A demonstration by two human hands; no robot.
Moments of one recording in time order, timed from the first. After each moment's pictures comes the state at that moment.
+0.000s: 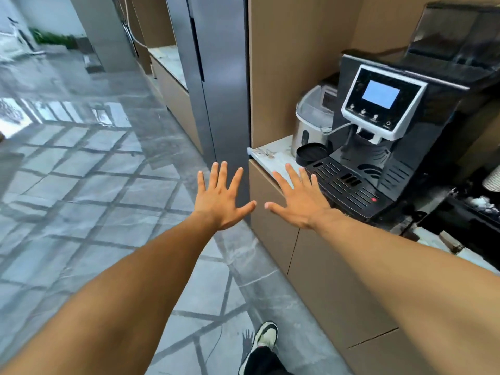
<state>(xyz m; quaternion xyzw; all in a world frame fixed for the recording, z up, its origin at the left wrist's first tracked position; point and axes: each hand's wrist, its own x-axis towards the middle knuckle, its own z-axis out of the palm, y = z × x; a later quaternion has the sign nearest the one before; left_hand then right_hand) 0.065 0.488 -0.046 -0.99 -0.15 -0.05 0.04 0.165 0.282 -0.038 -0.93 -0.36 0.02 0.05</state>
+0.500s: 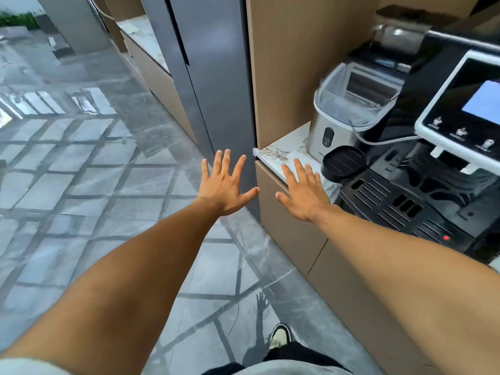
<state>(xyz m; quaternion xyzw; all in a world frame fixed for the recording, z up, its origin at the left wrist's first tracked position) 0.237 0.615 -0.070 -0.99 -0.10 0.00 0.02 0.311 0.405 -0.092 -0.95 -0.27 0.09 0.11</state>
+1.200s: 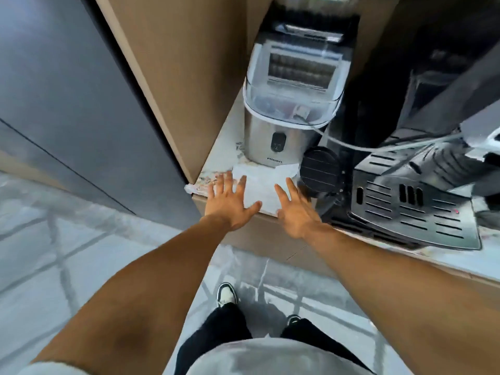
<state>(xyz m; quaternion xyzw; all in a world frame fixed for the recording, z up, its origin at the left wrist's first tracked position) 0.469 0.623 -0.176 -0.97 0.18 0.16 -0.07 0.405 0.434 -0.175 -0.97 0.07 0.19 0.15</state>
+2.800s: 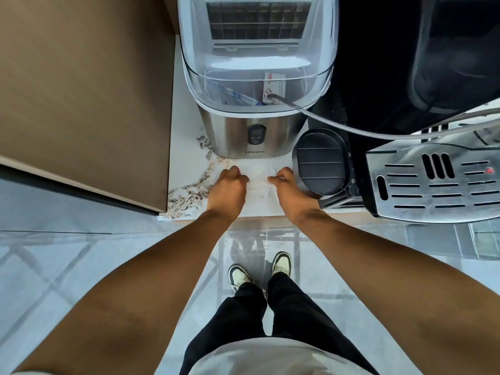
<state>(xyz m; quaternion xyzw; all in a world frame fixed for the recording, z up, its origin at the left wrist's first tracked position) 0.562 0.574 -0.235 -0.92 0.35 0.16 -0.11 0.471 0.432 -0.254 -0.73 0.47 0.03 0.50</state>
